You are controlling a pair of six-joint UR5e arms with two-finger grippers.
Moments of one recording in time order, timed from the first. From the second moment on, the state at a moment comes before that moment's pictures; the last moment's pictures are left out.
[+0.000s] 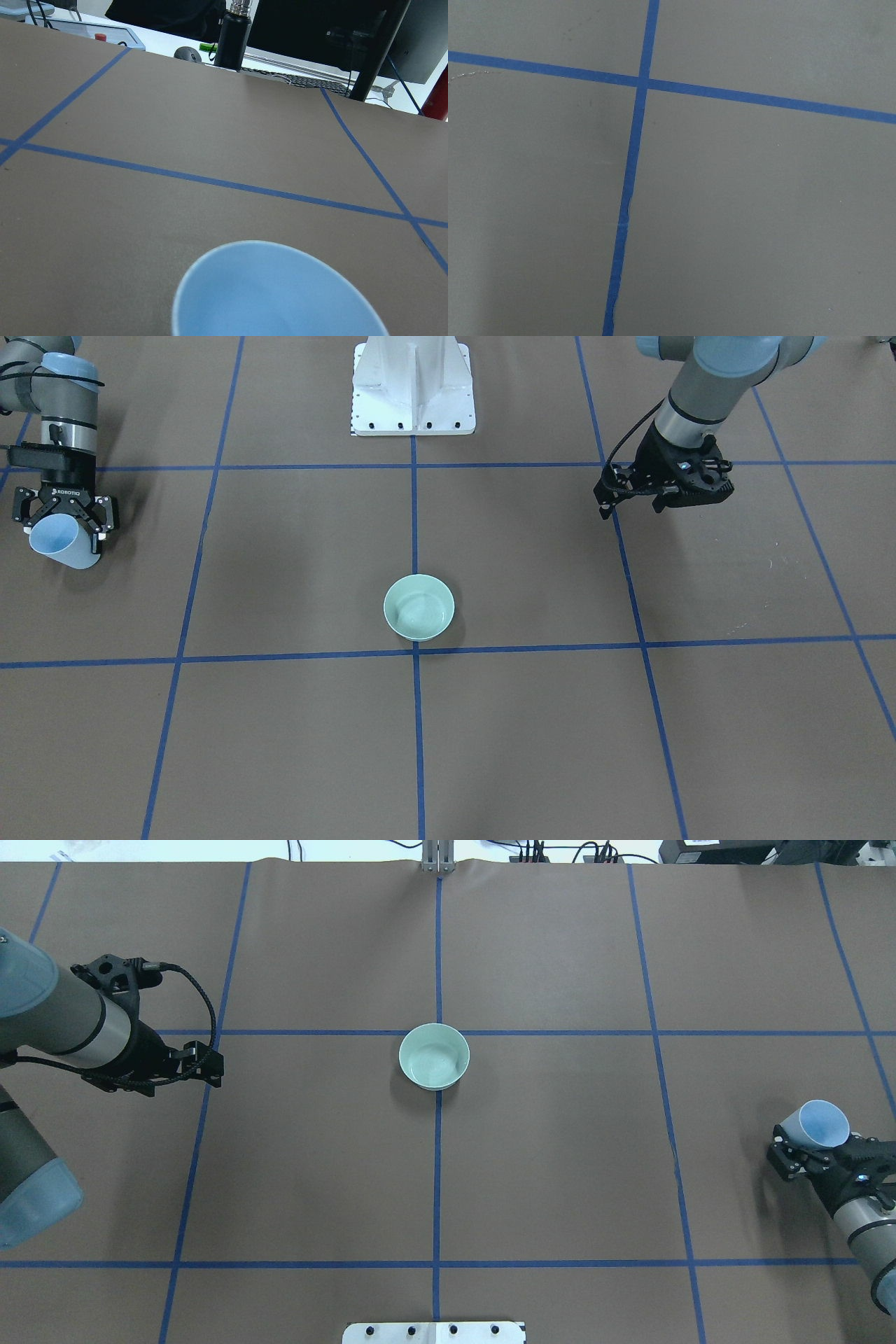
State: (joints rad) left arm -0.78 -1.79 -2.06 -1.59 -2.04 -1.14; right arm 0.19 -1.97 1.64 -0.50 0.66 1.33
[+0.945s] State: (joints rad) left arm -0.78 -1.79 -2.07 -1.59 -2.05 -1.13; right arm 0.37 -1.95 1.72 -0.31 0.91 1.11
